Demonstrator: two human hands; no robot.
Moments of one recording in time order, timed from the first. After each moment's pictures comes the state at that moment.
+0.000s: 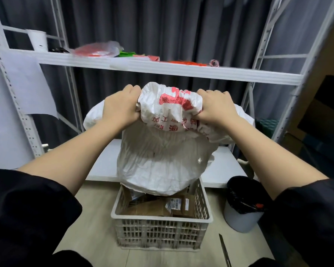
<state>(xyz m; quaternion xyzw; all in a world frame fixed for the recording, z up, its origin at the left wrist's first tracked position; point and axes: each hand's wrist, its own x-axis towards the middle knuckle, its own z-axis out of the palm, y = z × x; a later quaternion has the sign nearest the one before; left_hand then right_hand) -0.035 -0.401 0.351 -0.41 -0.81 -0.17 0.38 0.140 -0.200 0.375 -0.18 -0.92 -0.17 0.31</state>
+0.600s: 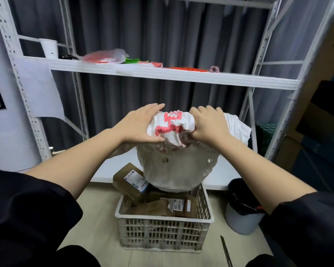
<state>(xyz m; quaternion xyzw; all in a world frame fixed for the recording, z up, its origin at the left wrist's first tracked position) -0.012 -0.420 0.336 -0.60 -0.76 -0.17 0.18 0.154 -0.242 0.341 -0.19 -0.91 -0.21 0.30</state>
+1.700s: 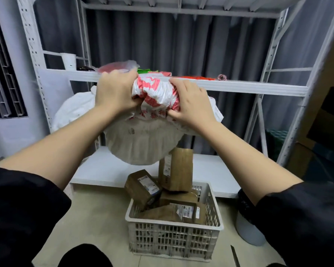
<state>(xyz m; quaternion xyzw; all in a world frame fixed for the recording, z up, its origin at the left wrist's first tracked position) -0.006 -0.482 0.420 -0.41 -0.72 -0.18 0.53 0.123 -0.310 0.400 -0.07 -0.89 -0.11 0.44</state>
